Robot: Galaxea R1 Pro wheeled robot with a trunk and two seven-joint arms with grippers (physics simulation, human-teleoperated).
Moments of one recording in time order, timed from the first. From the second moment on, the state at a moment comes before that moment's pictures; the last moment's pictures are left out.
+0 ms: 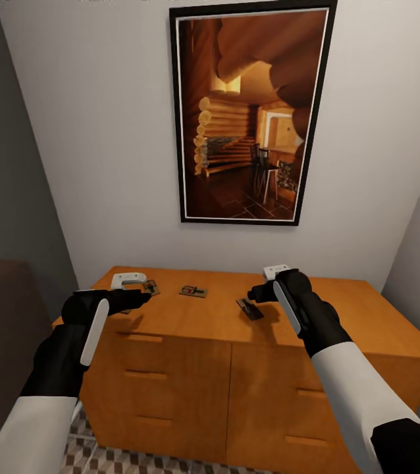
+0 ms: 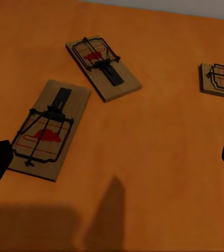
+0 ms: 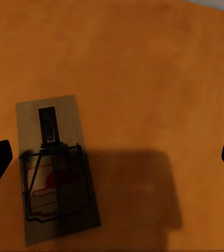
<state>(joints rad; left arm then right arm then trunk) -0.67 0.02 0.01 -1.40 0.11 1.02 0.00 -0.90 0.03 0.20 -1.03 -0.07 1.04 -0.03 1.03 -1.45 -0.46</state>
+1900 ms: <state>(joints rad) -0.67 0.02 0.01 -1.40 0.11 1.02 0.00 -0.96 0.04 0.20 -0.92 -0.07 1.04 -0.03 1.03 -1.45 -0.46</state>
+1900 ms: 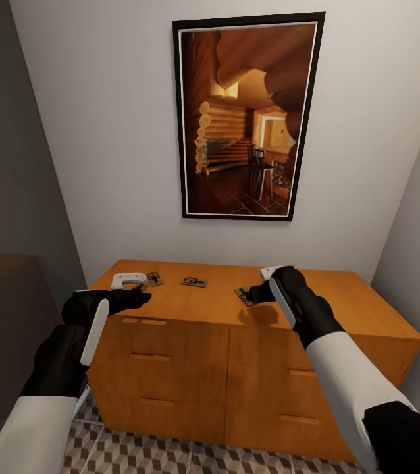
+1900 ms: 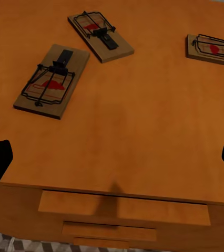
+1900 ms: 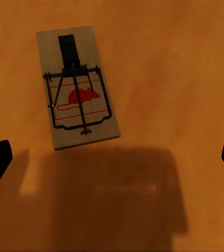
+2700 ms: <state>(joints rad) -0.67 0.02 0.01 -1.40 0.11 1.02 0.00 -0.99 0.05 0.20 -0.92 -0.07 1.04 -0.02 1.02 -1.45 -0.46</state>
